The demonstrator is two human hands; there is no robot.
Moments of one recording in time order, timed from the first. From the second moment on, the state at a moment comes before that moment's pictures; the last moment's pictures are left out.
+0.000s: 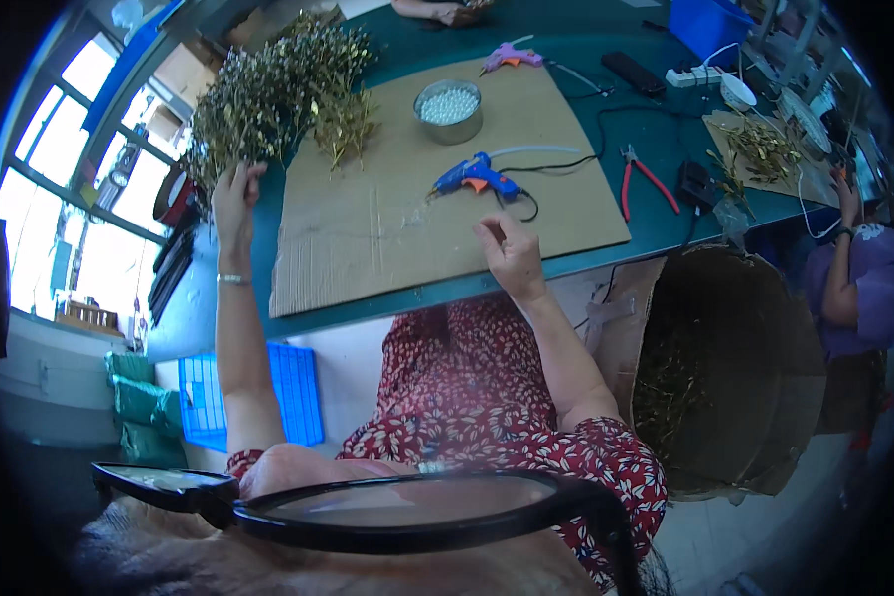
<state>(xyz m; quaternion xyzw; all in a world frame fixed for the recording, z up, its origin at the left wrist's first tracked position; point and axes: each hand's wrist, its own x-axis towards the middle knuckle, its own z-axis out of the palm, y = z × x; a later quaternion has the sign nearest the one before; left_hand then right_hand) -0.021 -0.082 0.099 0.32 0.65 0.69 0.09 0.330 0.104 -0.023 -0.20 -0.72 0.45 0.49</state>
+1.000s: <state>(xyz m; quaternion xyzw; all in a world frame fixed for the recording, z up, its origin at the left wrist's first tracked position) 0.129 -0.037 0.049 0.35 0.35 0.74 0.45 0.453 0.064 0.184 0.29 -0.73 0.23 0.58</state>
